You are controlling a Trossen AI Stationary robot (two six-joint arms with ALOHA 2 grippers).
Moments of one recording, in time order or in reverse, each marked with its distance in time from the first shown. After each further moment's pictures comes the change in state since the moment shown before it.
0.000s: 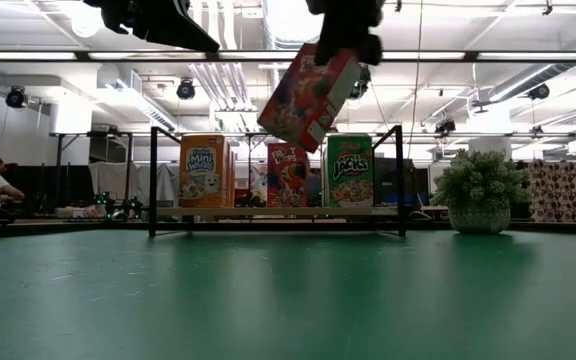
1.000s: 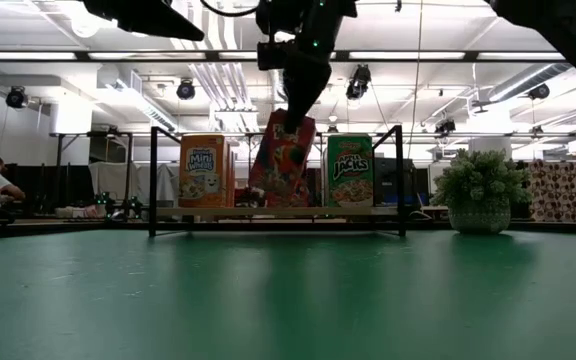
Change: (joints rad) left arm -0.004 -0.114 -0.036 -0.020 0.000 -0.033; right arm -0.200 0.406 0.442 -0.176 0.084 -0.654
